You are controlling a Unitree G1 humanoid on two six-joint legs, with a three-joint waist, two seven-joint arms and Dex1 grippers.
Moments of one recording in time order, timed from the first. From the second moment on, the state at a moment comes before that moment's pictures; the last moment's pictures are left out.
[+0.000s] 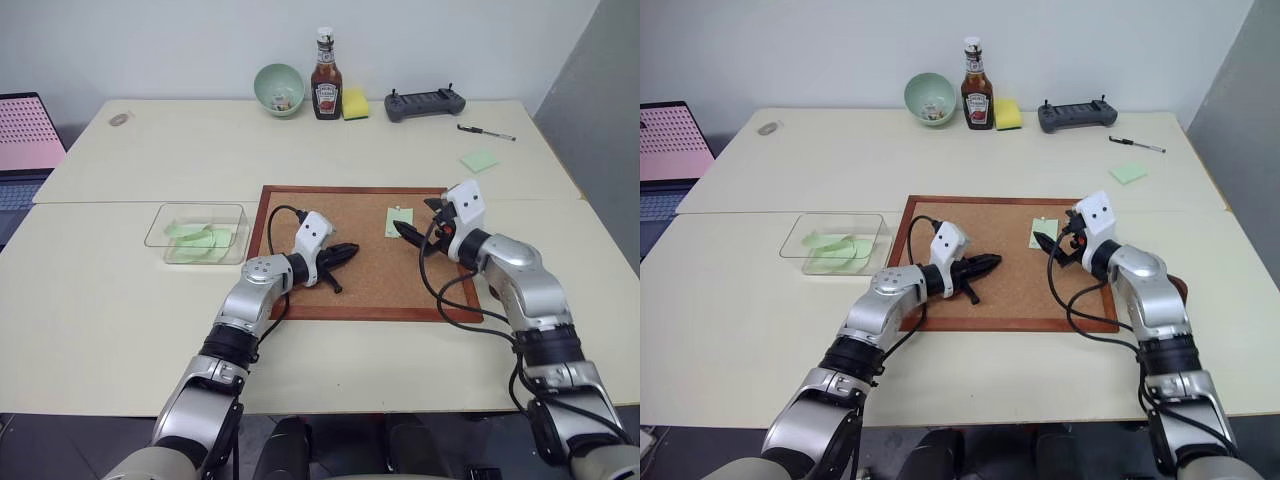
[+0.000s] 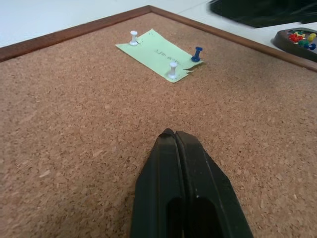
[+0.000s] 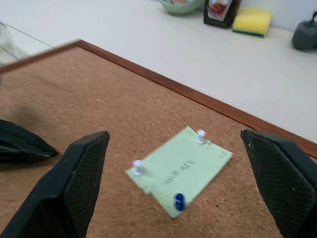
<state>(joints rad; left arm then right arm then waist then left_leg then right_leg) -0.63 0.22 -0.17 0.48 -0.18 0.18 -0.78 -0.63 -0.40 0.02 0.30 0.19 0.31 0.59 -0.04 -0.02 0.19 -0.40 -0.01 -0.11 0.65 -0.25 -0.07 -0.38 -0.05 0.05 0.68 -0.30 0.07</state>
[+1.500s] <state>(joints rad) -0.61 0.20 -0.15 0.45 -0.13 0.17 -0.77 -0.96 -0.27 0.05 1.06 0.01 -0.06 0.51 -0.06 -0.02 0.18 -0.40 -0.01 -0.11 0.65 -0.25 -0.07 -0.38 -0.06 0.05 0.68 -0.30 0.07</state>
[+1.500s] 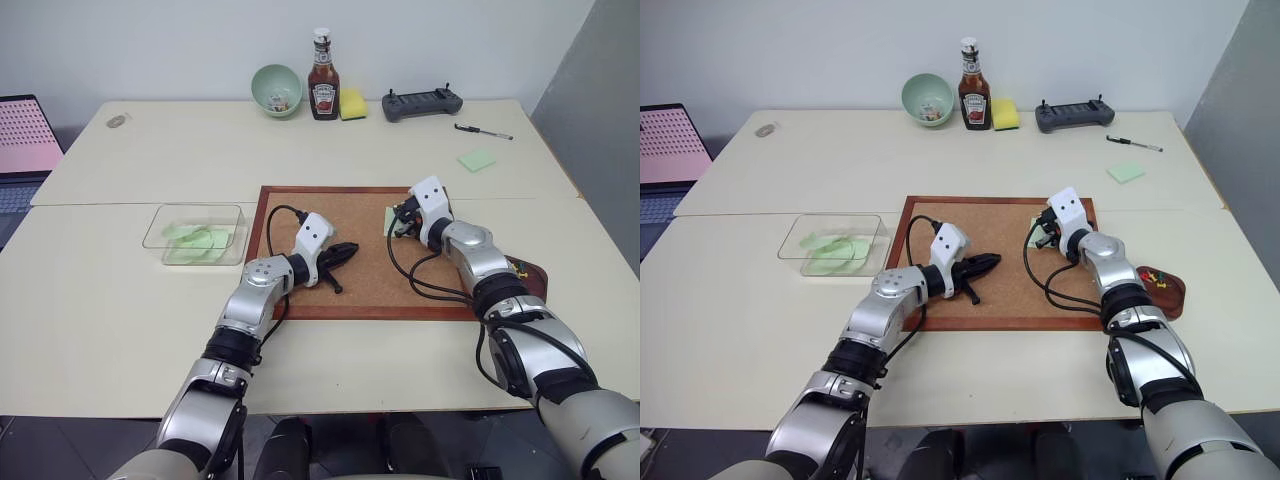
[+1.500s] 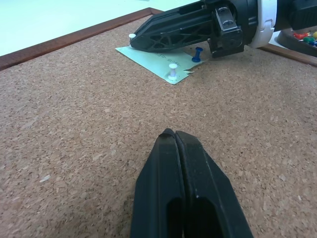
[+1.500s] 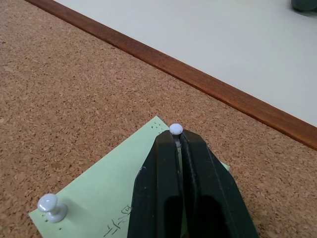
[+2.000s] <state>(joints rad) -0.60 0.20 -0.15 0.45 -0.11 0.17 -0.77 -0.88 -0.29 -0.02 0.85 0.08 0.01 0.56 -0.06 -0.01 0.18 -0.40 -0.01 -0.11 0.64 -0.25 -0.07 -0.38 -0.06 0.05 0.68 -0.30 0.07</state>
